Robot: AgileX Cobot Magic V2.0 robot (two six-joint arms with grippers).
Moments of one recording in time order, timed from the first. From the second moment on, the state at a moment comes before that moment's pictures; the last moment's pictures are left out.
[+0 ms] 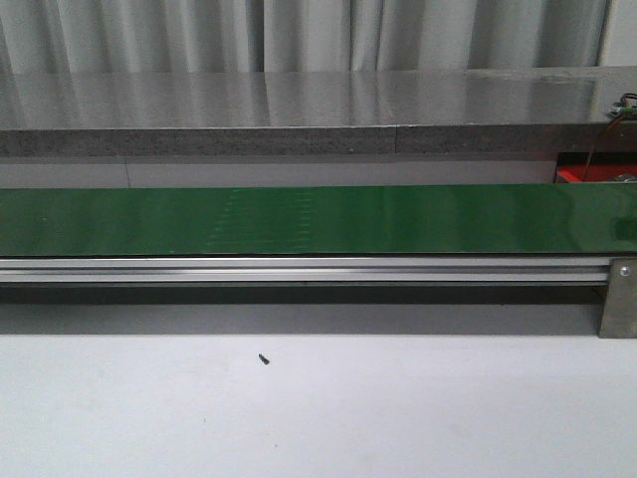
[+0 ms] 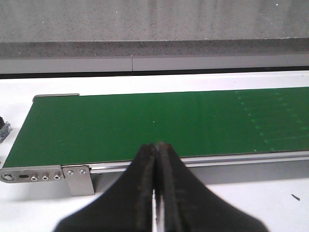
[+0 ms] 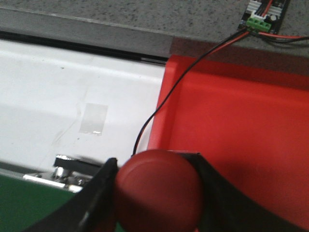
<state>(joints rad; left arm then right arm) -0.09 0.42 -0.40 -0.03 0.37 -0.03 -0.28 1.99 -1.84 0.41 0.91 -0.52</state>
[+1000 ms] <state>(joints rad) -0.09 0.42 -0.40 -0.03 0.37 -0.03 -0.32 2.35 -2.10 0.41 0.95 -0.52</state>
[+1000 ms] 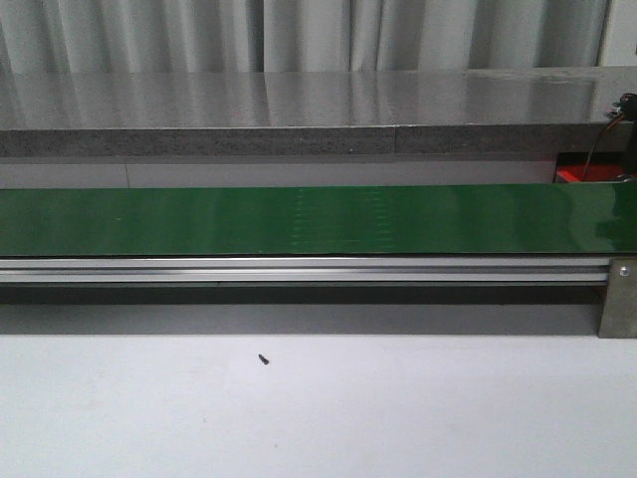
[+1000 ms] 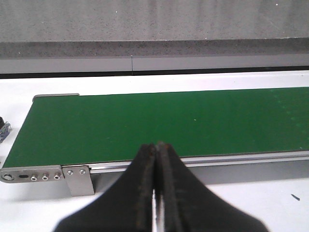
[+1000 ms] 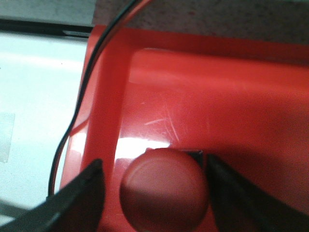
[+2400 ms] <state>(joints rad) -0.09 0.42 -0.40 -0.03 0.37 -0.03 -0.18 1.14 -1.03 0.40 0.64 -0.47</state>
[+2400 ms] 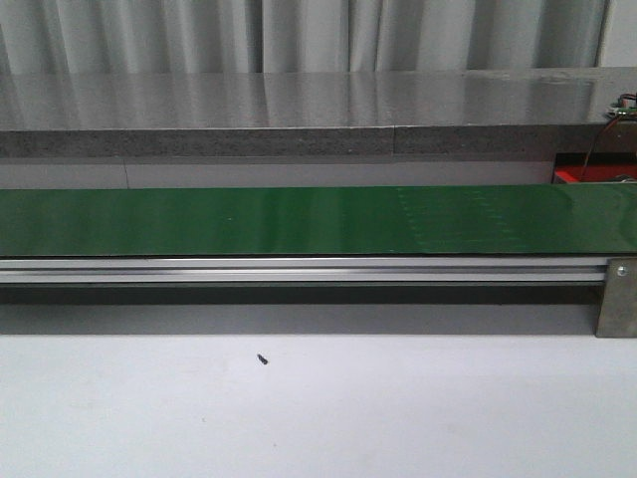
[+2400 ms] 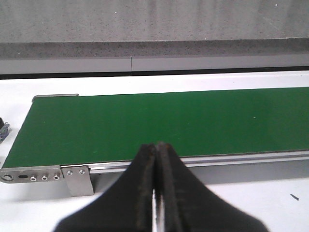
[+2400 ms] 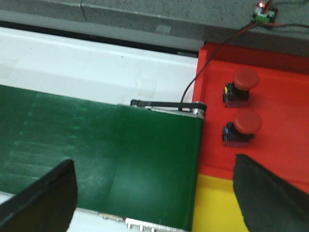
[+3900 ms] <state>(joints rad) -0.09 0.42 -0.40 -0.03 0.37 -0.03 -0.18 0.46 -0.50 0.40 0.51 -0.47</state>
